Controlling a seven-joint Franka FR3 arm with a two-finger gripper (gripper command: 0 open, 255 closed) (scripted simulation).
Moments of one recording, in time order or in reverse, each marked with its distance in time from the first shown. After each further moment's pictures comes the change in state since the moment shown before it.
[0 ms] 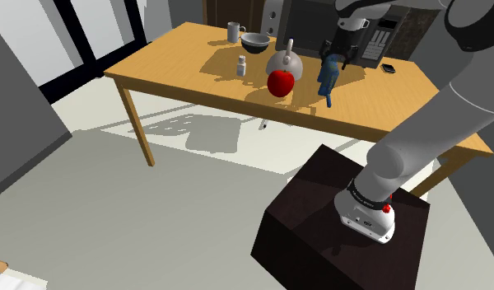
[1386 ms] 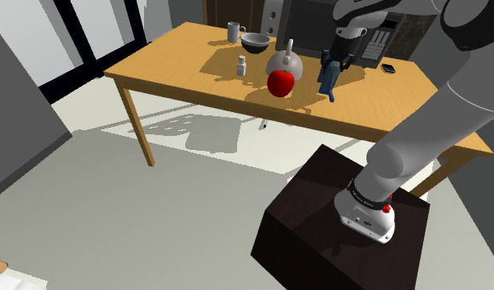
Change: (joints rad) arm -0.006 0.021 -0.009 -0.053 0.007 0.073 0.002
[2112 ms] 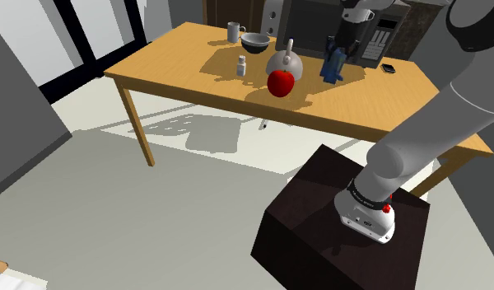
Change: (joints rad) arm 0.002 -0.029 0.007 0.117 -0.008 -0.145 0.006
